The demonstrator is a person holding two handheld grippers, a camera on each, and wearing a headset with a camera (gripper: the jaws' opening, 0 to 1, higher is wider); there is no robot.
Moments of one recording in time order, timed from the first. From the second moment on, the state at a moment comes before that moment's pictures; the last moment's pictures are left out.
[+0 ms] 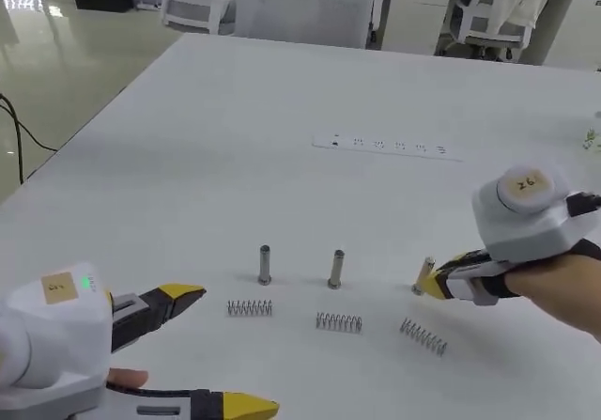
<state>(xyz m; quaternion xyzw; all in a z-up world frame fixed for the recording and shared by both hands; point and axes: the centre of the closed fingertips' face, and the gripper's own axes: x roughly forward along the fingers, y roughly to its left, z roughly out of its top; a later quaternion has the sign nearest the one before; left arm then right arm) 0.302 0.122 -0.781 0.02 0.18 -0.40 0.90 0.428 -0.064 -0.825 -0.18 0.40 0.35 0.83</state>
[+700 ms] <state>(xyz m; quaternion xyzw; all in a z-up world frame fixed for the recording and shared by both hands) 0.302 0.121 -0.781 0.02 0.19 -0.40 0.90 0.399 -0.069 -0.843 -0.19 0.42 0.38 0.80</state>
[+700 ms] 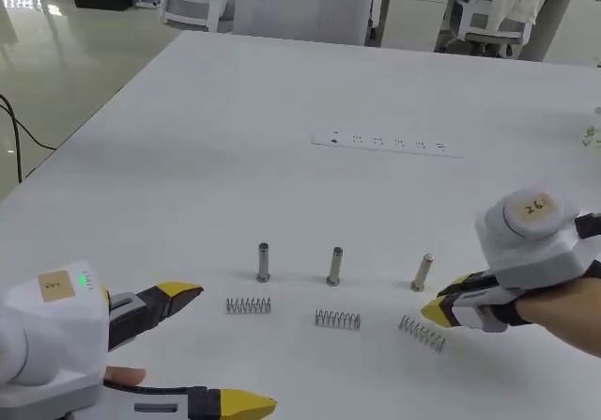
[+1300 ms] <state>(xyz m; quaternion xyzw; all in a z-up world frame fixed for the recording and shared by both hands) 0.301 0.119 -0.781 0.02 0.19 -0.40 0.90 0.376 -0.069 -0.854 -0.21 0.44 0.40 0.78</state>
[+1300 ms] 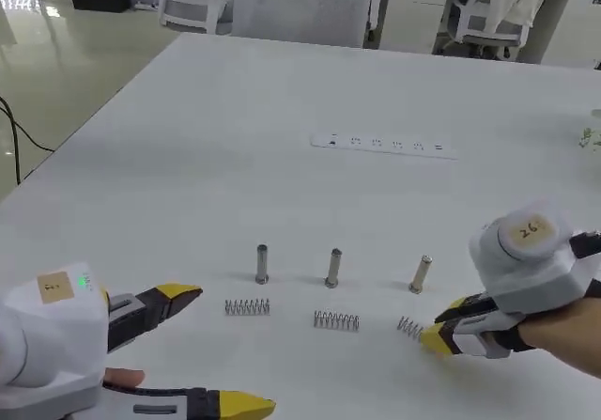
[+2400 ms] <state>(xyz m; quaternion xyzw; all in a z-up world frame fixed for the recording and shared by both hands) 0.300 0.118 -0.782 0.02 0.19 -0.40 0.90 0.368 -0.073 -0.865 -0.25 0.44 0.41 0.75</state>
